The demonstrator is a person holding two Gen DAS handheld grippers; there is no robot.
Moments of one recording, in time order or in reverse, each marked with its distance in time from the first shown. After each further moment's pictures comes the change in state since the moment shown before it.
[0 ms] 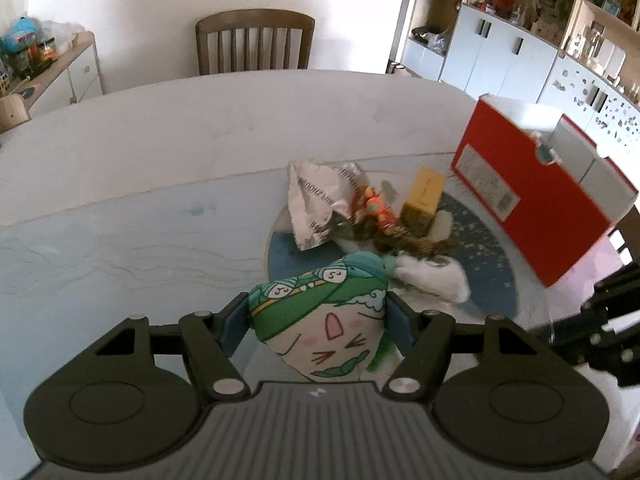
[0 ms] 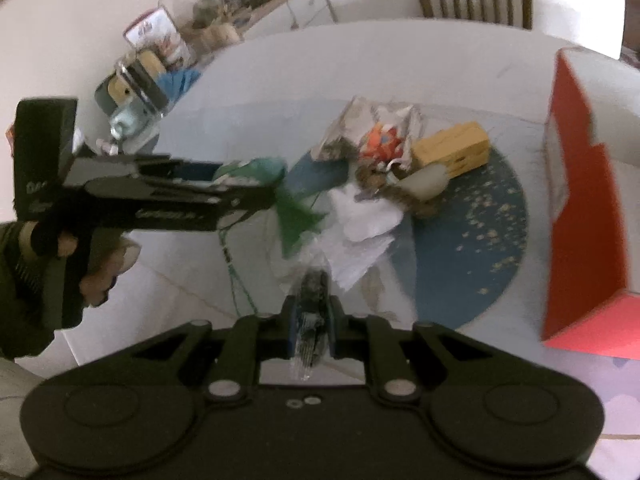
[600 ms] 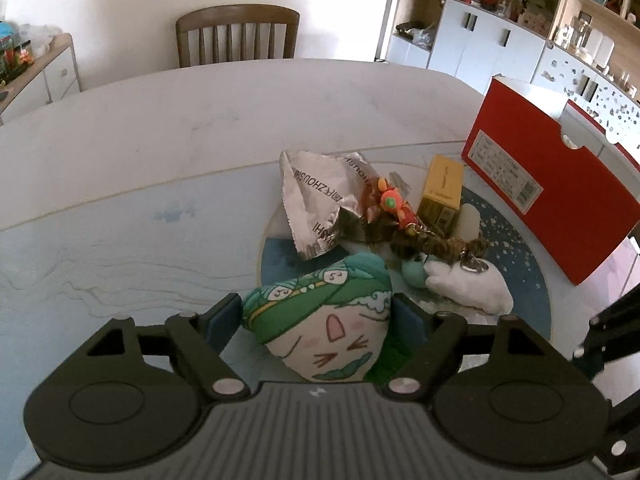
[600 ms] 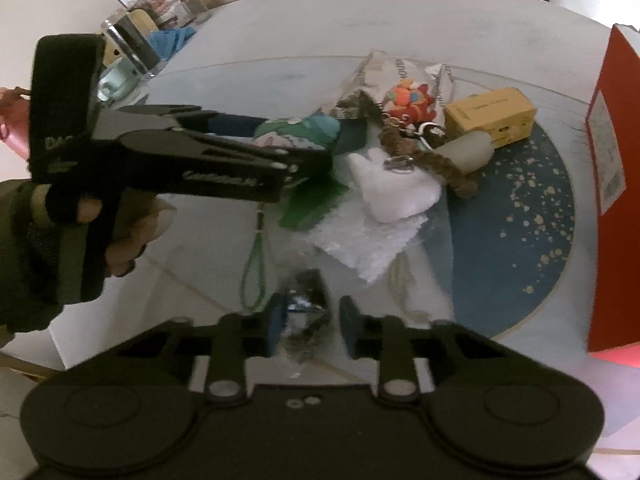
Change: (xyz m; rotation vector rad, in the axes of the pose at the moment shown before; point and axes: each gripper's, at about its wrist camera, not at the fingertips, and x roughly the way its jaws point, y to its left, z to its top) left arm 0.057 0.013 0.000 0.046 -0.005 -0.037; right arm 0.053 0.014 0.003 -0.029 0.126 -0.012
